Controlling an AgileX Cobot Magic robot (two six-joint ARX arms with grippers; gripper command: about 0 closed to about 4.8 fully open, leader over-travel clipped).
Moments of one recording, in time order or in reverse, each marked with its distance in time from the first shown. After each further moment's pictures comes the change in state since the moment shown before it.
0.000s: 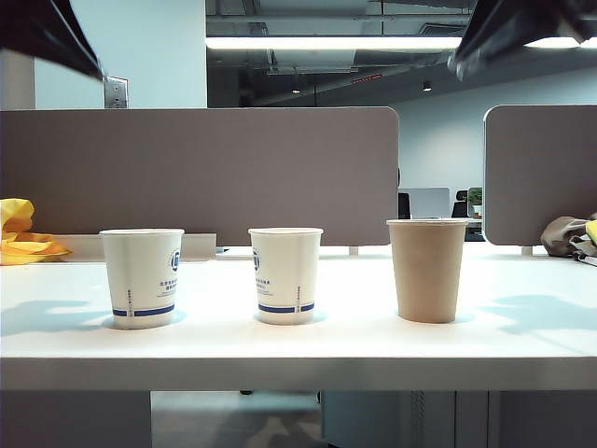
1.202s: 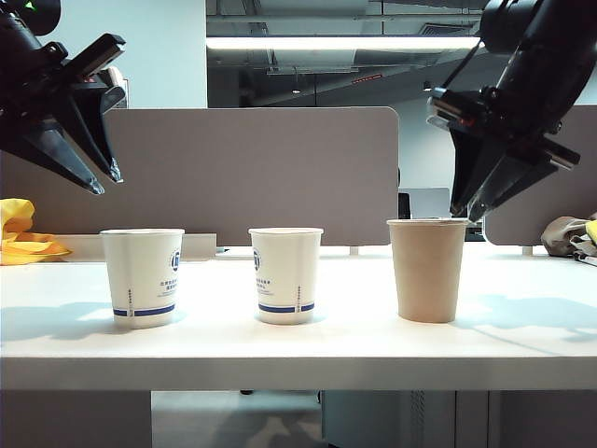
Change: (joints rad) left arm -0.069 0.194 -0.004 -0.214 -0.053 0.173; right arm 0.060 0.280 0.000 -0.144 0.174 -0.069
